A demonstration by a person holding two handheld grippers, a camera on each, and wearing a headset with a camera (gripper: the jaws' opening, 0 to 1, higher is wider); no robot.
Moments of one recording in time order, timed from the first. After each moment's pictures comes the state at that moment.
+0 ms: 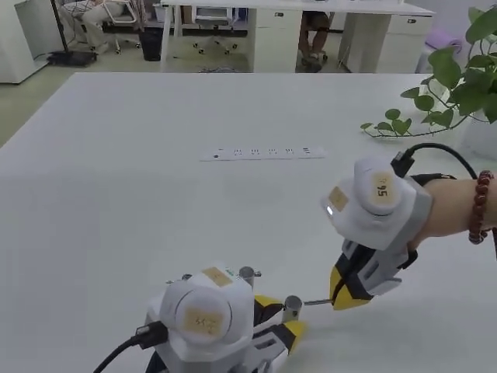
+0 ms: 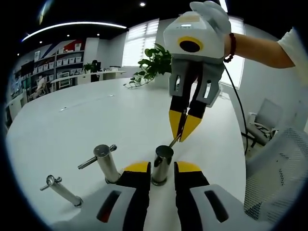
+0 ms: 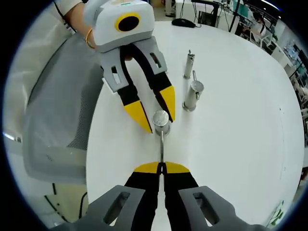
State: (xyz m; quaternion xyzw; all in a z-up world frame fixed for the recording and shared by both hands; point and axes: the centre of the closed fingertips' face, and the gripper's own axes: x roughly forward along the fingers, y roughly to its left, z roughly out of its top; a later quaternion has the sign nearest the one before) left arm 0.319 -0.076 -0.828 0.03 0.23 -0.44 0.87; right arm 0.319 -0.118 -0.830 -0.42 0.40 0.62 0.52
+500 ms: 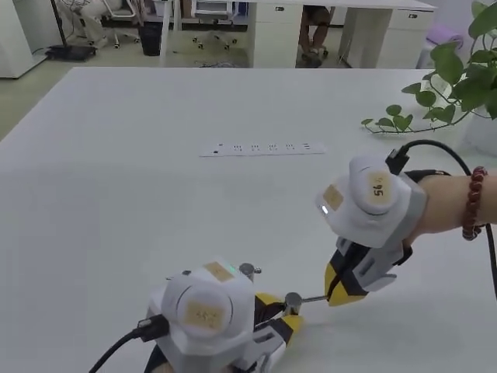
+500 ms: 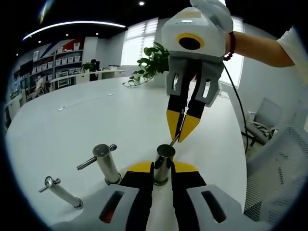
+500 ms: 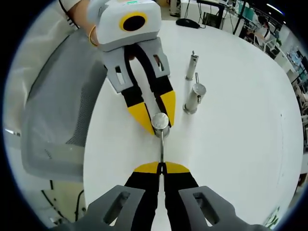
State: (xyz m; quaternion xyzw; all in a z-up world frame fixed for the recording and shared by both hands) left arm 0.321 -0.077 -0.832 0.03 0.24 -0.45 0.86; right arm 0.320 -0.115 -0.831 -0.44 0.39 0.63 0.51
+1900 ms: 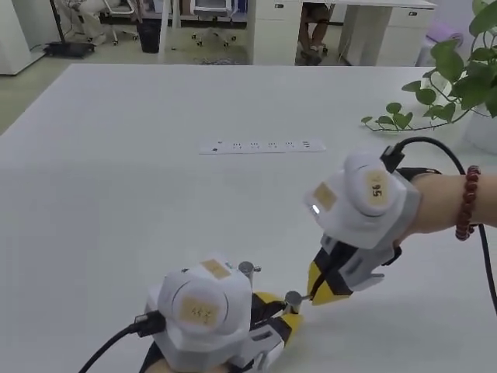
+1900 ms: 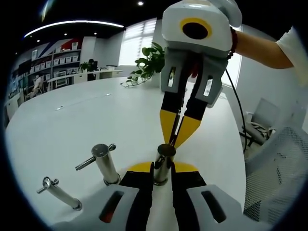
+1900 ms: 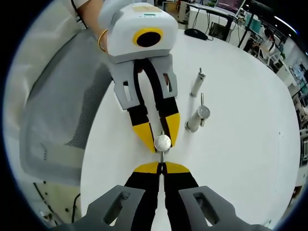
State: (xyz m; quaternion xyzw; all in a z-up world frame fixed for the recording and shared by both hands) left arm 0.320 -0.077 -0.832 0.03 0.24 -0.46 0.86; right arm 0.315 -0.088 -0.825 -0.44 0.35 0.66 0.51
